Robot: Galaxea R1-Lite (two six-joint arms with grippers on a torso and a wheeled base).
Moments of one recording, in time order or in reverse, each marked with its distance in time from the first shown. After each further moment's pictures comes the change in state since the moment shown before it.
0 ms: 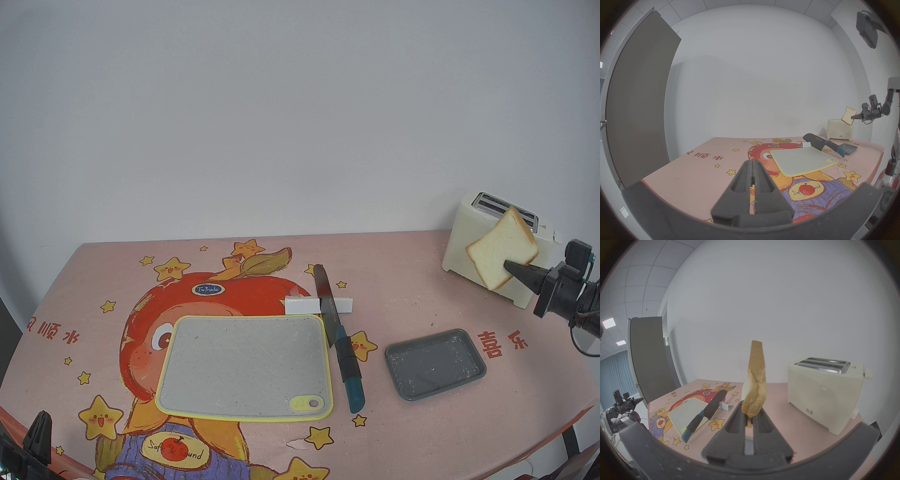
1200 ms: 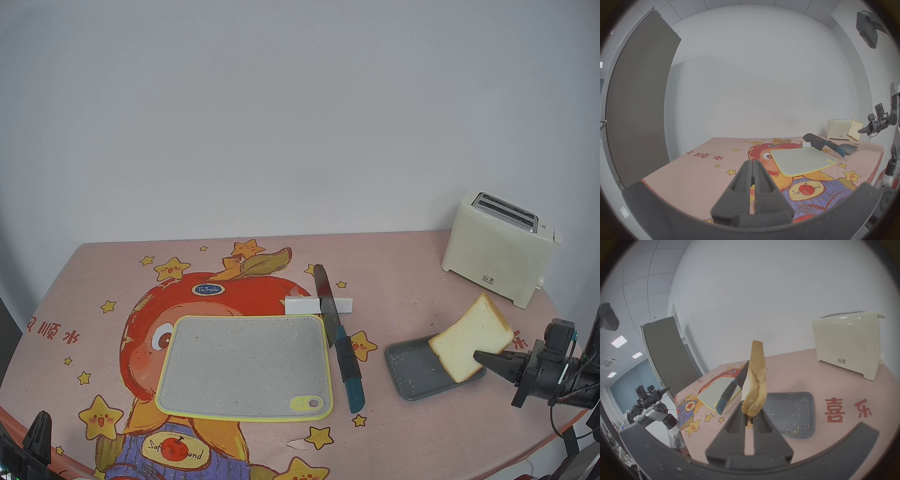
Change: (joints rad) left arm 0.000 0.000 0.000 0.000 0.001 0.000; right arm 0.243 -0.012 0.418 -0.290 -0.029 0.148
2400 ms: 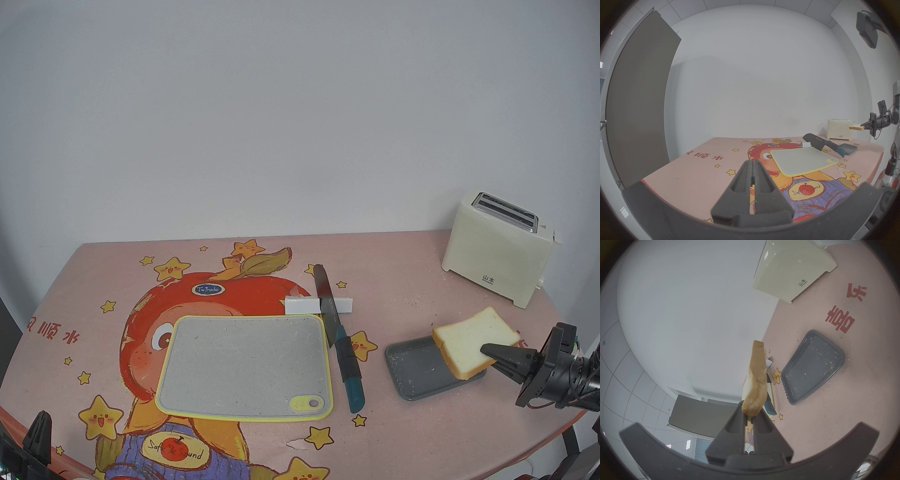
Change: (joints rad) left arm 0.000 0.000 0.000 0.000 0.000 0.000; right arm 0.066 -0.102 -0.021 0.000 0.020 1.023
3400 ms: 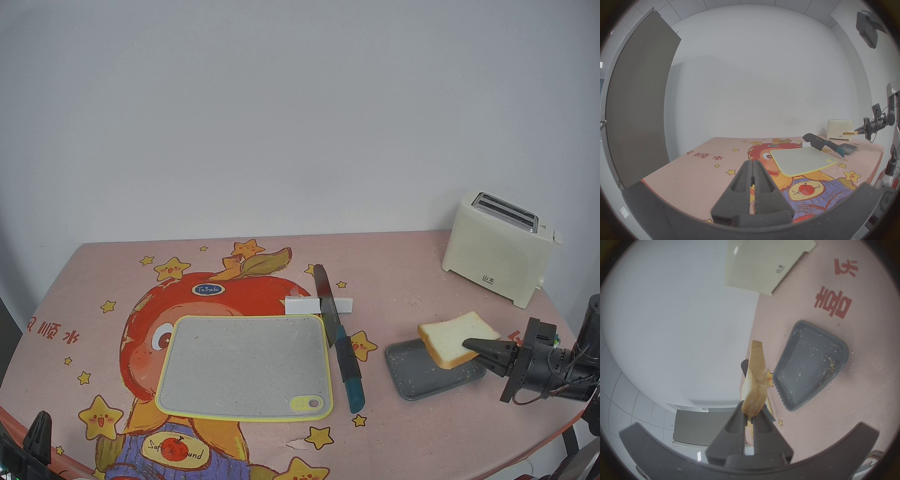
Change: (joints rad) left arm 0.000 0.000 0.000 0.000 -0.001 0.000; right arm -0.010 0.131 -0.049 -0.005 -0.015 0.154
